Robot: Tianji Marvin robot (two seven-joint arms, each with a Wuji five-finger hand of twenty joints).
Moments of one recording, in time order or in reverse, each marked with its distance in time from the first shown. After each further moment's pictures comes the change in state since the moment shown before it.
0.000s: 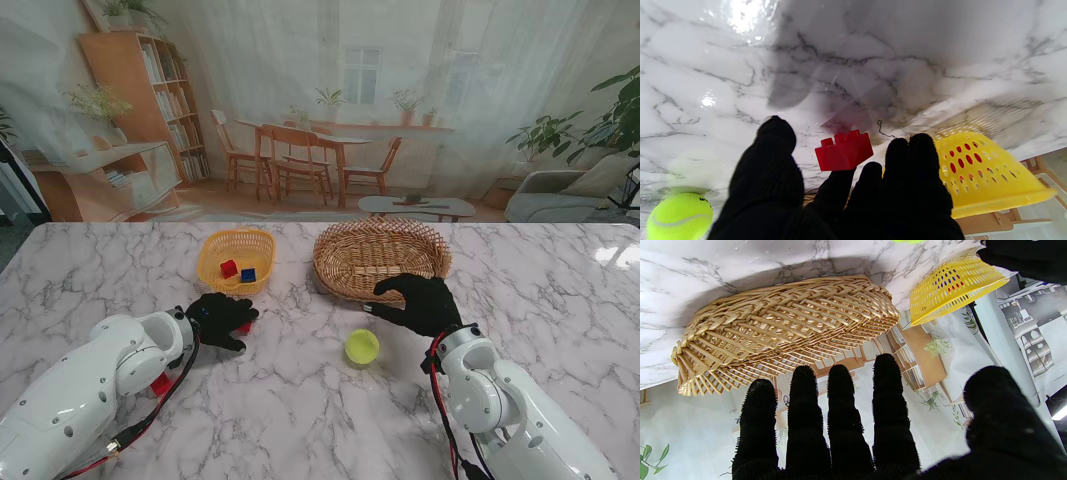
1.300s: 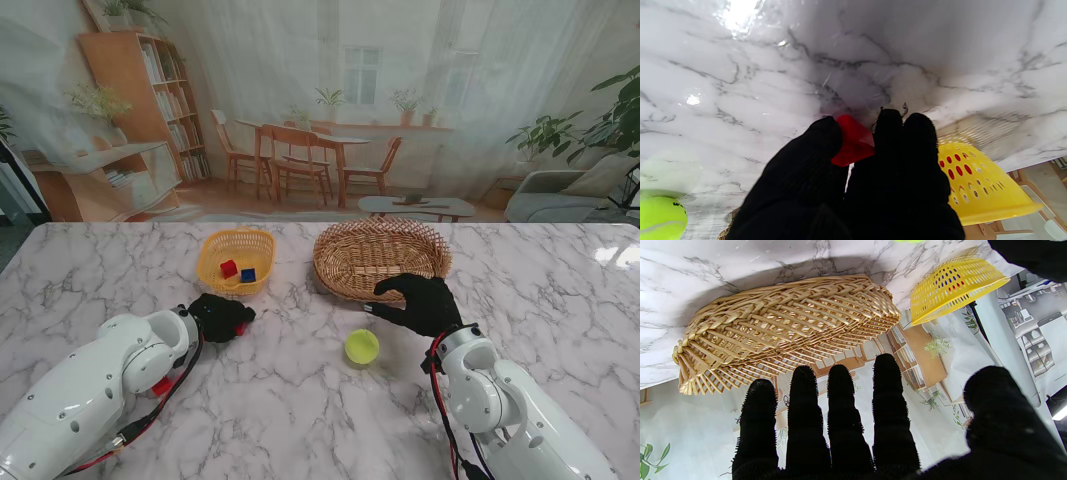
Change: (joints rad) left arm -0.031 -0.004 0.048 0.018 -0.042 0.092 -0.037; right arm -0.002 0.000 0.002 -0.002 -0.001 0.001 0.000; left_hand 0.179 -0.141 0.311 0.010 -0.035 -0.060 0.294 0.249 0.201 -0.041 0.185 0.642 0.292 -0.076 0.185 0.554 0.252 -0.041 0.225 0.073; right_hand 0.000 0.000 0.000 0.000 0.000 0.000 0.000 0.000 0.000 0.000 0.000 0.000 0.000 0.000 0.000 0.000 0.000 0.000 0.000 0.000
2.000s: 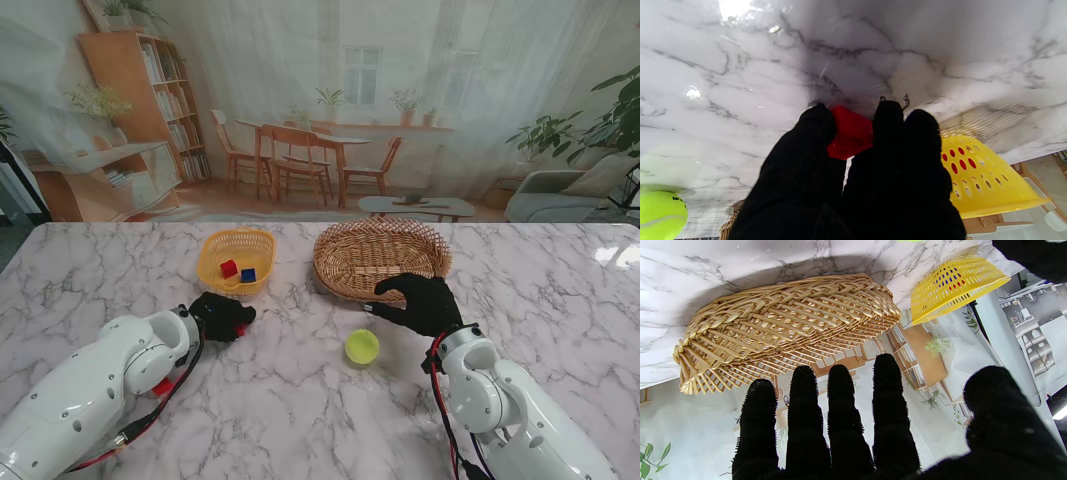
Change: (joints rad) left arm -0.009 -0.002 0.015 0.028 0.003 -0.005 0.064; right arm -0.001 0.000 0.002 0.000 0.000 -0.001 -0.002; left_hand 0.019 -0.032 -0.149 -0.008 0.042 -0.042 0.162 0.109 0.186 0.001 -0.085 0.099 0.094 -0.011 0.104 -0.042 0.078 0.002 0.091 0.028; right_hand 0.000 0.000 0.000 0.000 0.000 0.000 0.000 0.000 0.000 0.000 0.000 0.000 0.000 0.000 0.000 0.000 0.000 0.000 0.000 0.000
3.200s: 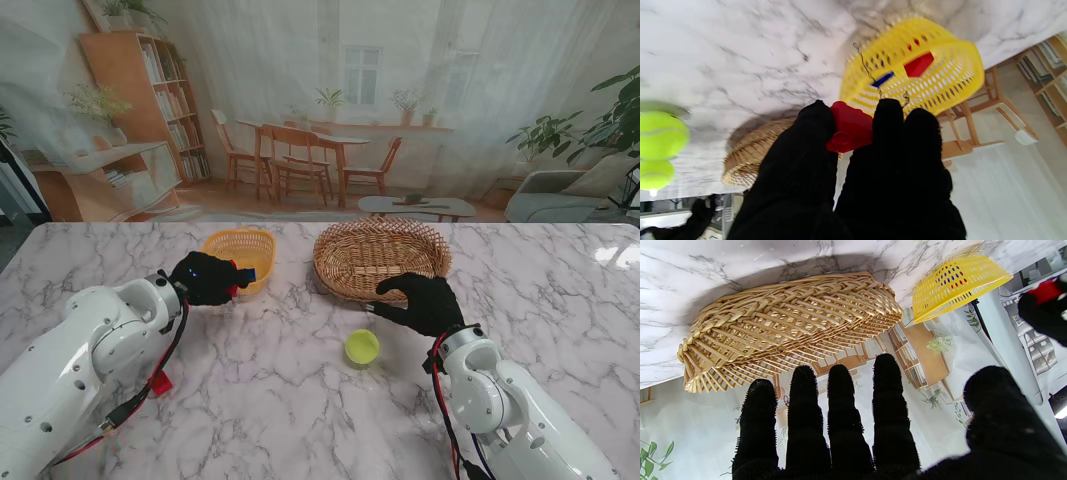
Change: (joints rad) left arm 0.093 -0.010 -0.253 -0.253 0.090 -0.106 -0.051; right arm -0.005 0.000 0.006 -0.001 0.001 0.000 -0.004; left_hand 0.000 -0.013 -0.011 -0.001 0.054 -0.109 0.056 -0.012 0.016 -0.020 -0.004 -0.018 0.009 -0.004 0.013 -0.049 0.006 0.000 0.001 0.001; right_hand 0.000 0.000 0.000 0.000 0.000 0.000 0.000 0.000 0.000 0.000 0.000 0.000 0.000 0.000 0.000 0.000 0.000 0.000 0.000 0.000
